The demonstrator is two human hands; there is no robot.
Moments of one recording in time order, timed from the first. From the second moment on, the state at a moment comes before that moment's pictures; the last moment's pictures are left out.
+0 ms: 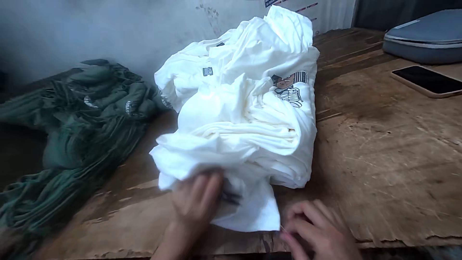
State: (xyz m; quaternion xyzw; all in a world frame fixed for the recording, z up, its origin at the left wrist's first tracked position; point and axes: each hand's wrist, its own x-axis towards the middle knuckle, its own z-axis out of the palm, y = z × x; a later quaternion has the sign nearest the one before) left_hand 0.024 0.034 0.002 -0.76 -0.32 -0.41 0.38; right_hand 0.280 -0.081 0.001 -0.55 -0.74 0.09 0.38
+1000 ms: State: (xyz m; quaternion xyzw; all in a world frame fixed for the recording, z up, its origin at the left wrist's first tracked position) left_hand 0.077 -0.038 -0.004 -0.85 -0.42 -0.30 -0.05; right_hand 0.288 -0.093 0.004 -0.61 -0.72 0.06 0.32
